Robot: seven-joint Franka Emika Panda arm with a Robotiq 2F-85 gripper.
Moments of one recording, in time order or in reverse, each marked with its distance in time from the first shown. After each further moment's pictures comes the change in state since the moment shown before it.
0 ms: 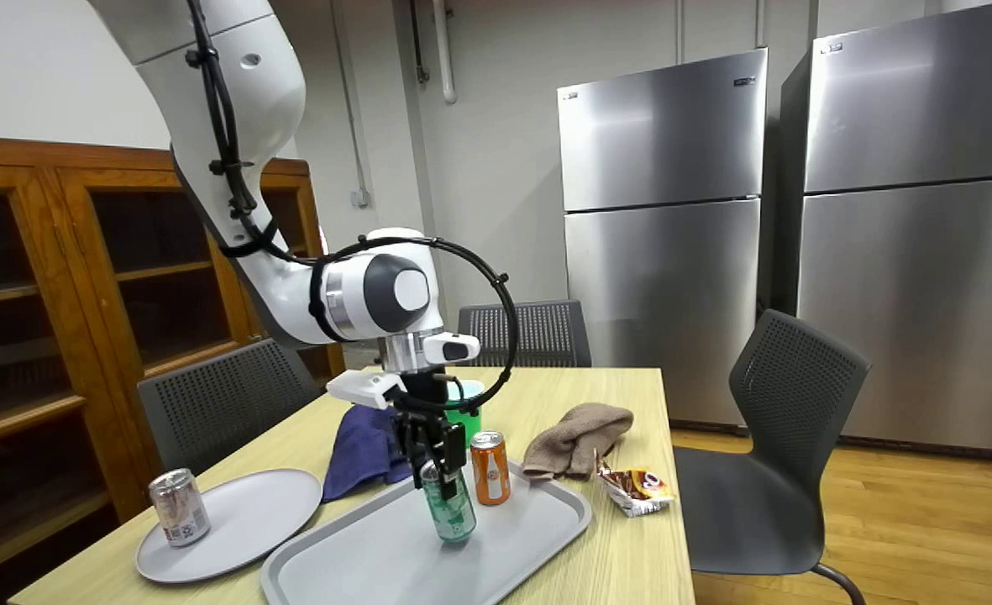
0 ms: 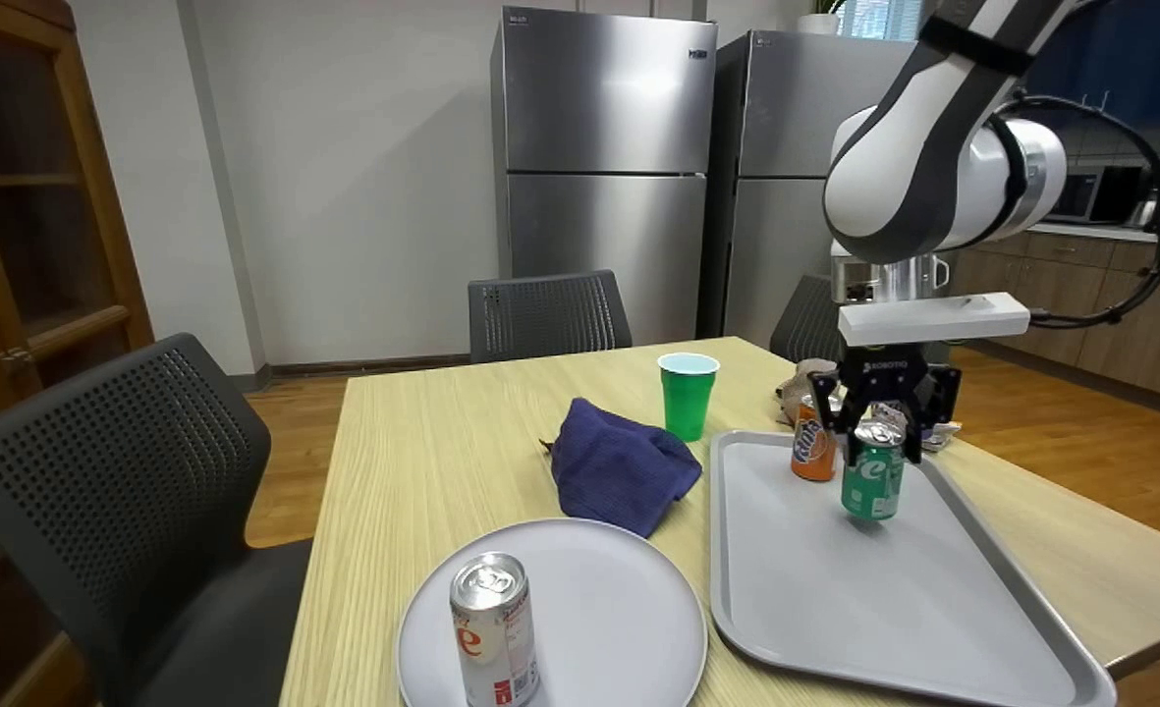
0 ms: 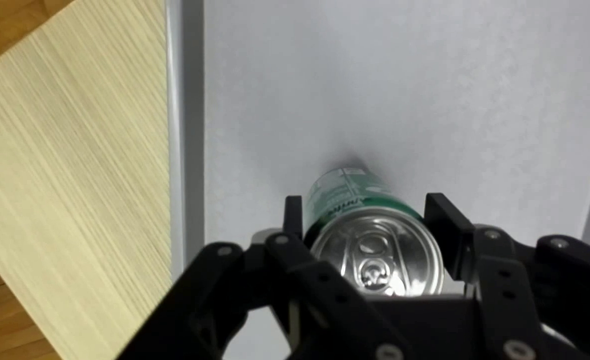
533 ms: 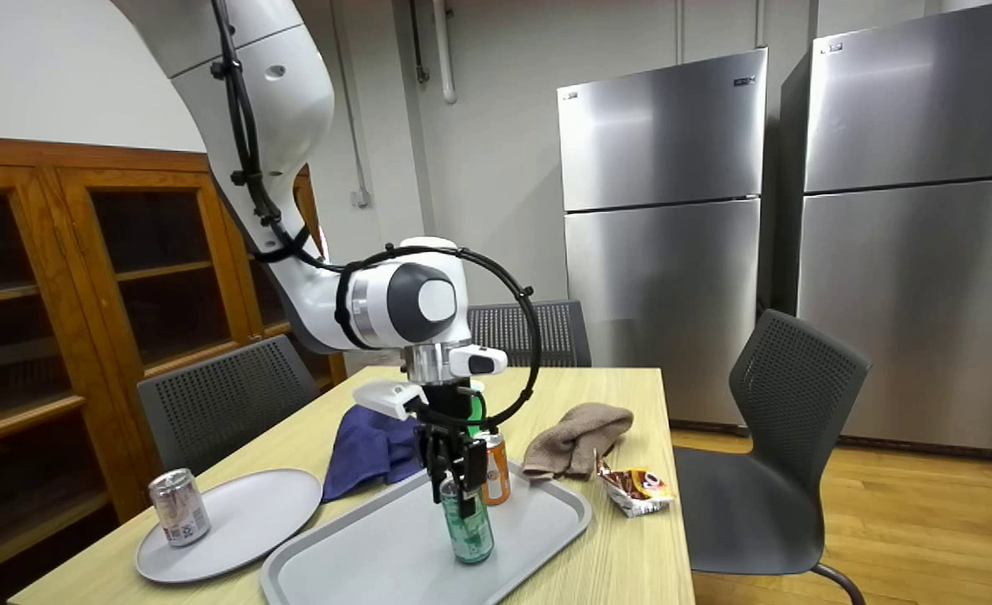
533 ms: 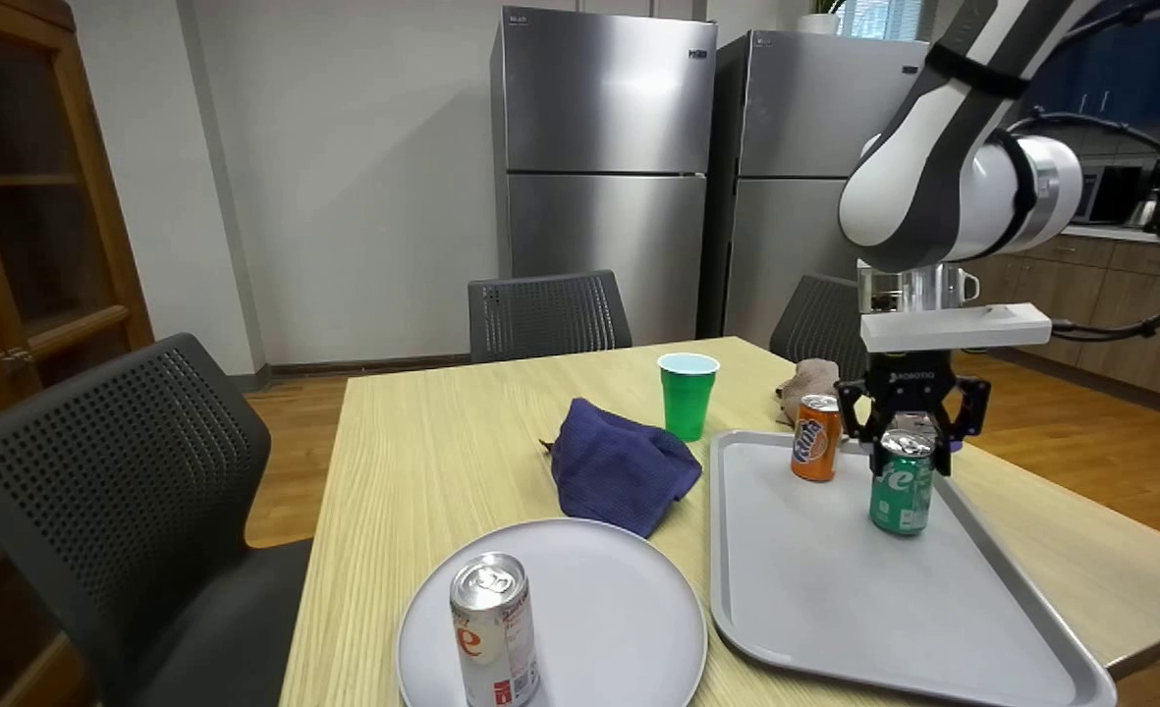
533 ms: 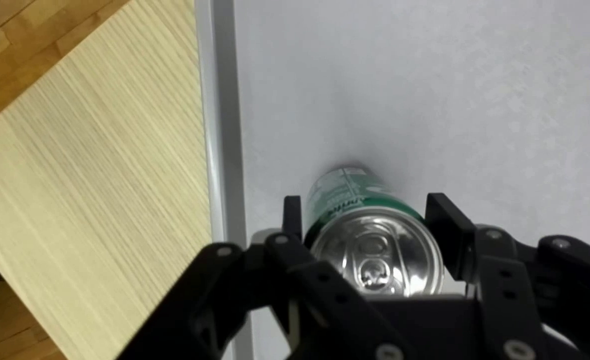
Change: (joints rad) arm -0.040 0.043 -0.030 0.026 0.051 -0.029 -0.021
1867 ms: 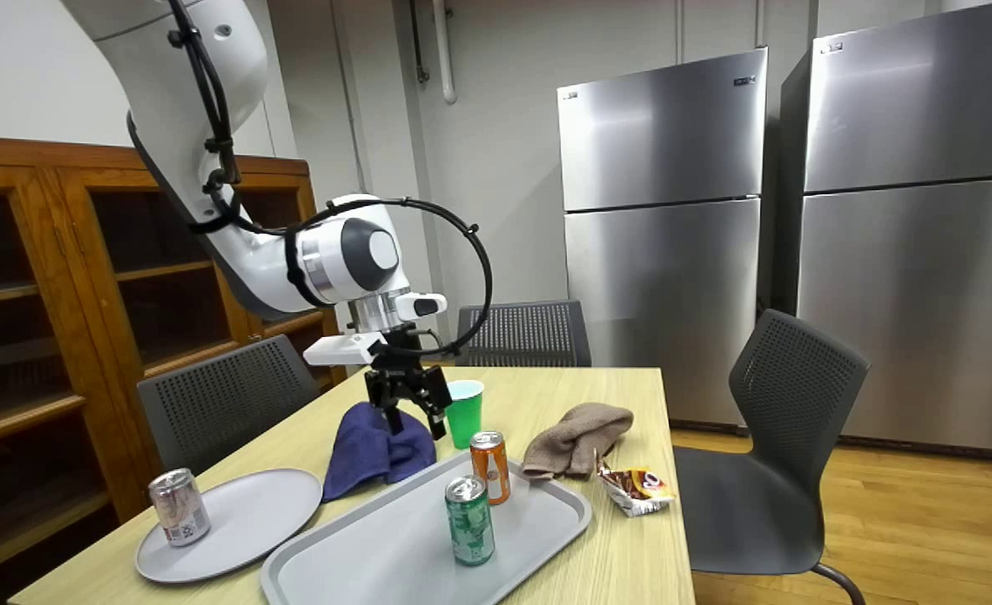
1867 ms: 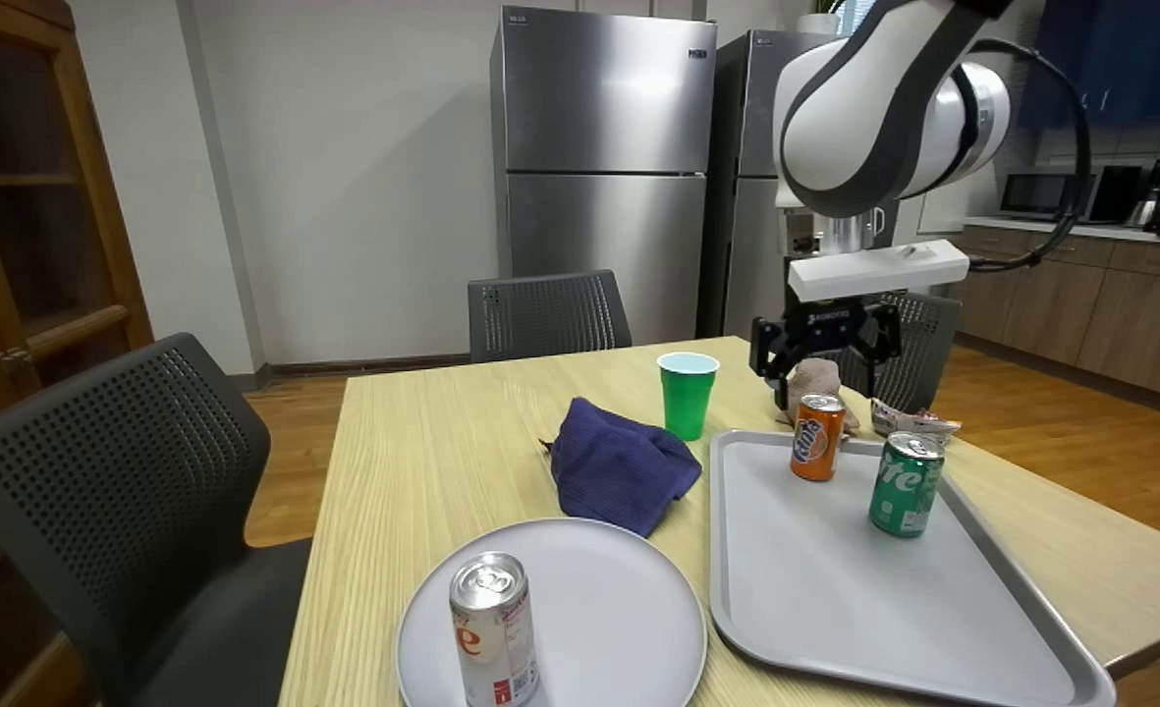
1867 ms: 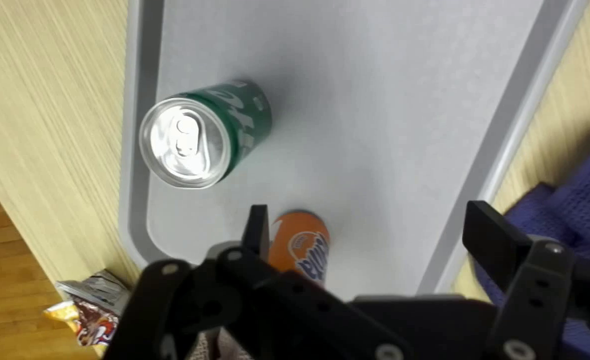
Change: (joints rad) arm 0.136 -0.095 0.046 0.043 -0.145 -0.006 0.041
